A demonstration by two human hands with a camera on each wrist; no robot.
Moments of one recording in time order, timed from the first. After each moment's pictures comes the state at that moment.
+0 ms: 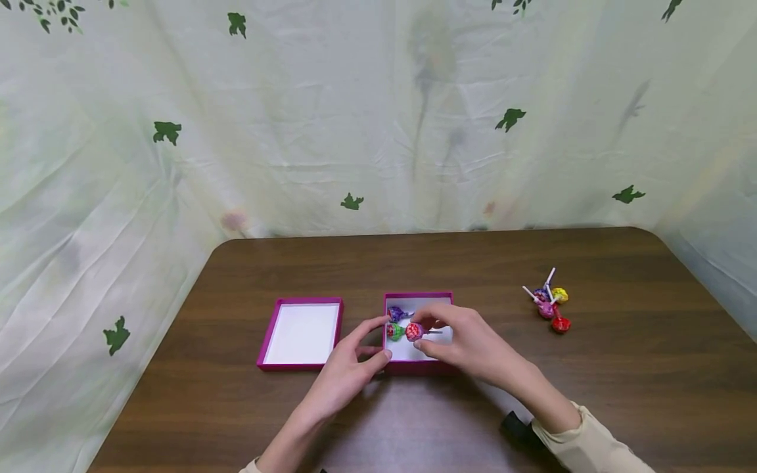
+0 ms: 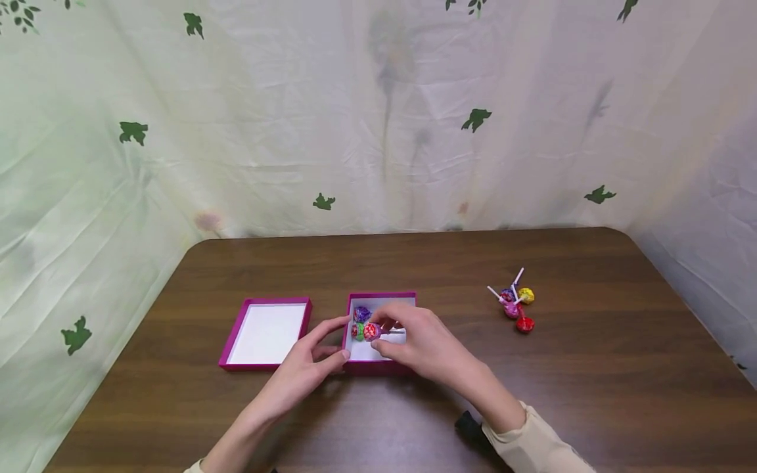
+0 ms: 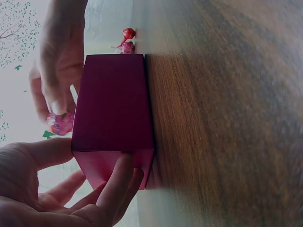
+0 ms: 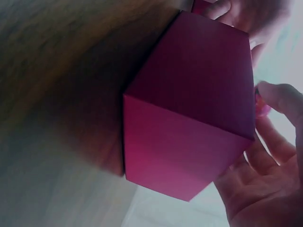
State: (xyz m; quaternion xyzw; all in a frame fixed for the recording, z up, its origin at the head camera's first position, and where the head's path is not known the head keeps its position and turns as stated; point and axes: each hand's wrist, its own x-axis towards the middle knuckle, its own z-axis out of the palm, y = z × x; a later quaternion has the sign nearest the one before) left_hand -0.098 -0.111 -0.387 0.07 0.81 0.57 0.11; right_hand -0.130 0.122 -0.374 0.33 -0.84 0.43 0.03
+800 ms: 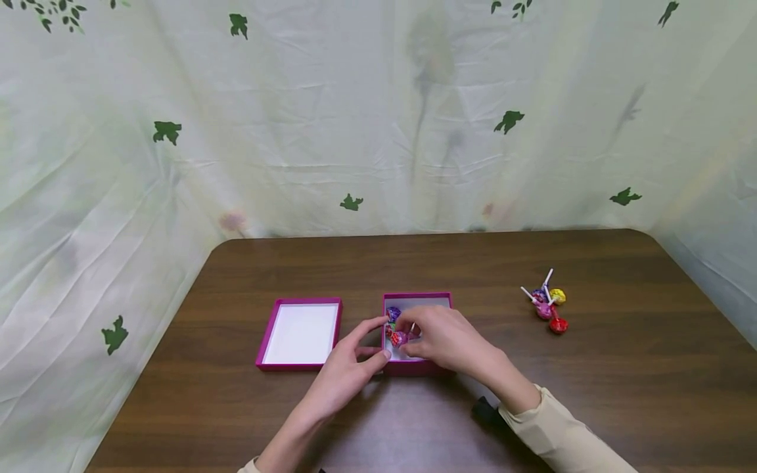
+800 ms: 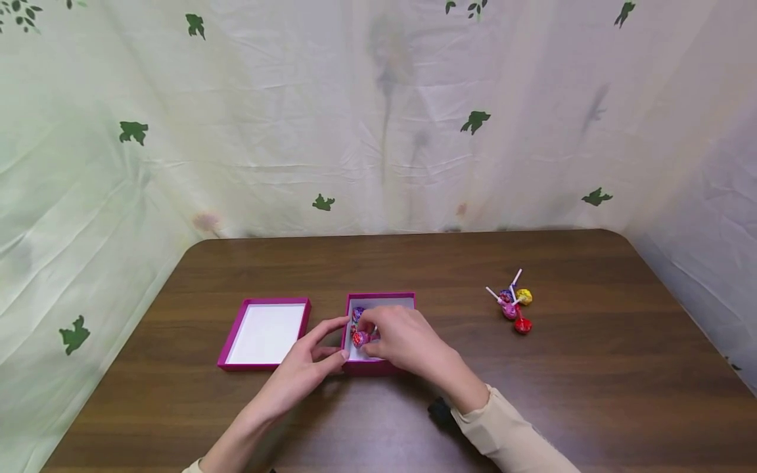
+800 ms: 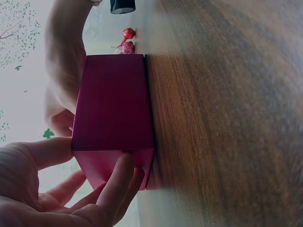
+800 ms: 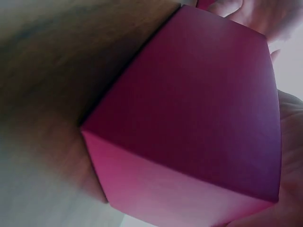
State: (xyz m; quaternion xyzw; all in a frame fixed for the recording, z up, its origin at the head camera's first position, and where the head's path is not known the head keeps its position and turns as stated) left_hand -0.096 -0.112 -0.389 0.08 0.80 0.59 0.10; right_hand -0.148 0.090 -0.378 0.30 -0.91 0.28 -0.03
